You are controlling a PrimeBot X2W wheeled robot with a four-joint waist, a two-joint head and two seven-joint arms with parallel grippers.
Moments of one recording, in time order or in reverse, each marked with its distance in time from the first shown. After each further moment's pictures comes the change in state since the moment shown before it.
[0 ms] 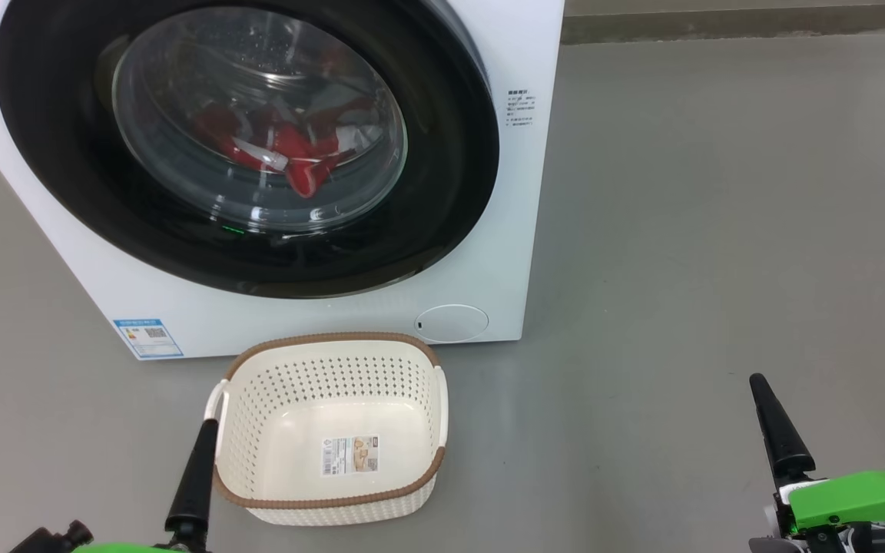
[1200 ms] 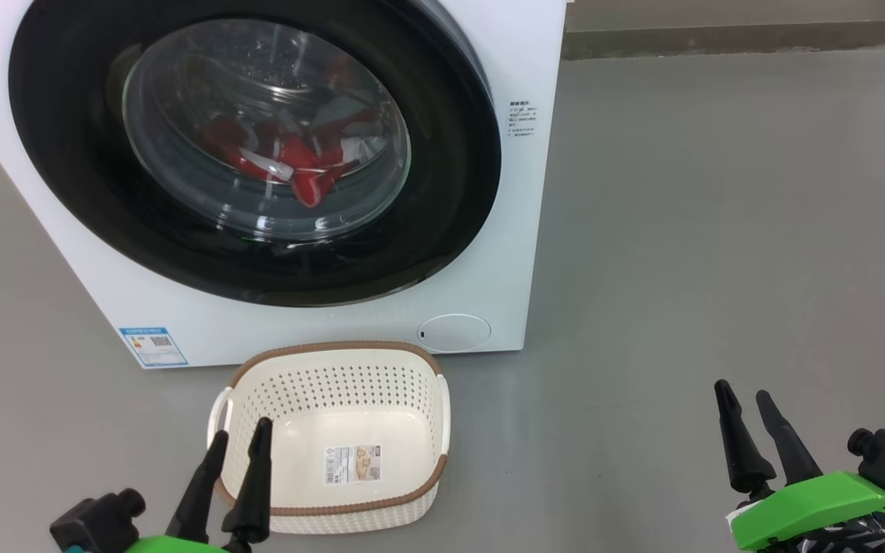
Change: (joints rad) left arm 0.011 0.024 -0.089 -0.066 0.669 0.020 -0.101; right arm 0.012 -0.004 0.040 -0.026 -0.654 0.000 -0.102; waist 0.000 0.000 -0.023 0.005
